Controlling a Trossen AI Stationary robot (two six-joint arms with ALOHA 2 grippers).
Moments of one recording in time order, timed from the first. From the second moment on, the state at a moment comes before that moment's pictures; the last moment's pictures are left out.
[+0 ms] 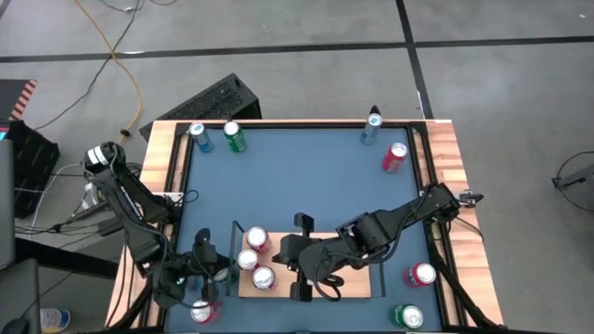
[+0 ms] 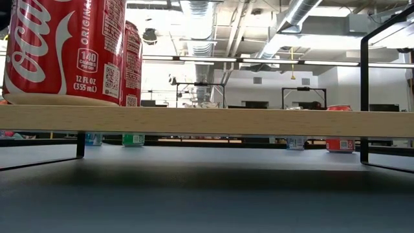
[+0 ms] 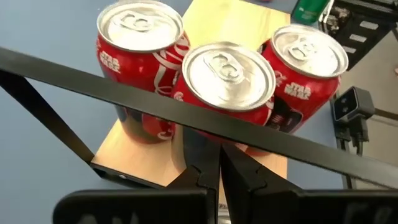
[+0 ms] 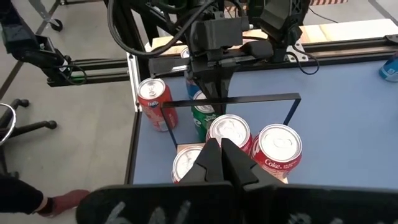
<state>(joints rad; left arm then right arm) -1.00 1.28 0.81 -0.42 -0.88 -1.02 0.48 2.05 2.29 -0.88 0.37 0.39</state>
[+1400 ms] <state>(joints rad) -0.94 1.24 0.70 -0.15 -0.72 -0.85 0.55 2.19 2.18 -0.91 0.39 0.62</state>
